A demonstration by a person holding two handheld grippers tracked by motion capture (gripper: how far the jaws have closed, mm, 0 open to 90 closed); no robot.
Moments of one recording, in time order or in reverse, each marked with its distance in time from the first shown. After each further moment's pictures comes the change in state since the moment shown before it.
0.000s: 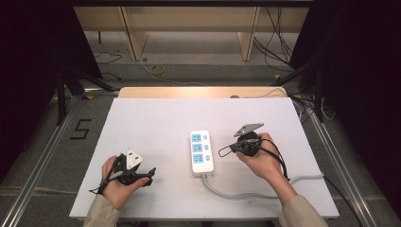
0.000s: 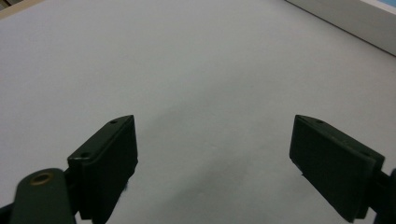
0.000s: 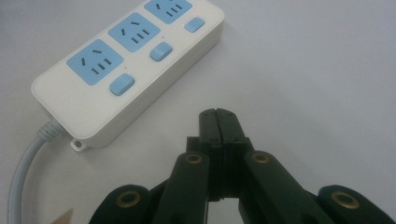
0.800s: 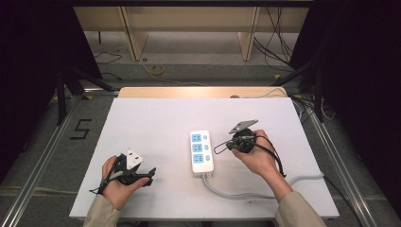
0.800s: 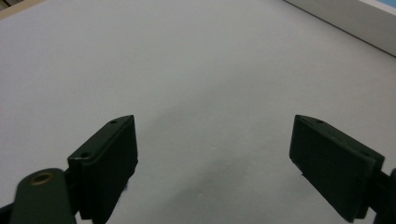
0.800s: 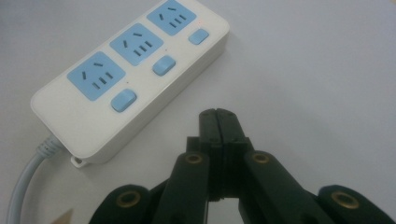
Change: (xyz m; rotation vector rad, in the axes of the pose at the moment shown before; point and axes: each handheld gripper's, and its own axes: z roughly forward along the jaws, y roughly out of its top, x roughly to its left) left arm 0.000 0.000 0.000 -0.001 -0.001 0.002; right arm 0.002 0.014 0.008 0.011 0.004 -0.013
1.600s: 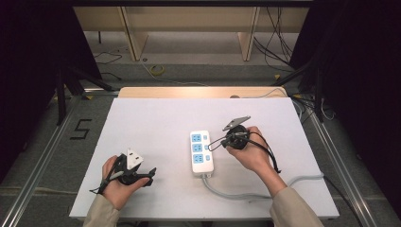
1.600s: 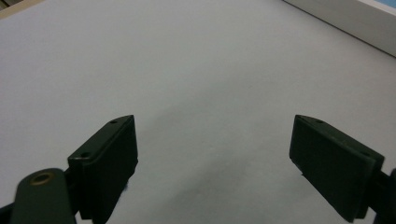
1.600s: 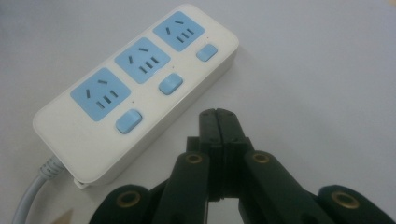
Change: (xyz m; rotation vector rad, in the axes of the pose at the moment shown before) left arm -0.001 0.000 0.000 0.001 -0.002 0.000; right arm 0.004 0.016 0.010 0.016 0.011 -0.015
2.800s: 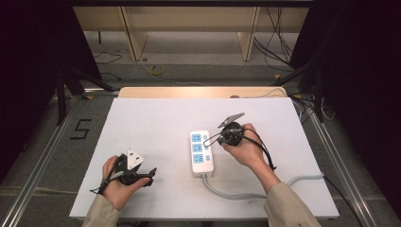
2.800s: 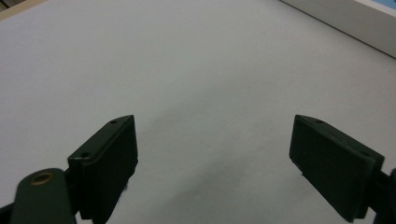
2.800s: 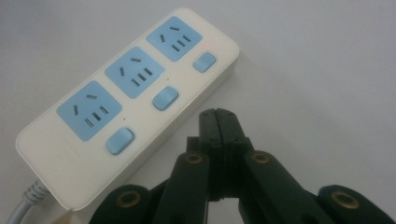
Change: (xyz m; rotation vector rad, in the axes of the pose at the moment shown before) left arm -0.001 0.000 0.000 -0.001 -0.001 0.006; right arm -0.002 0.012 0.016 0.022 0.005 0.007
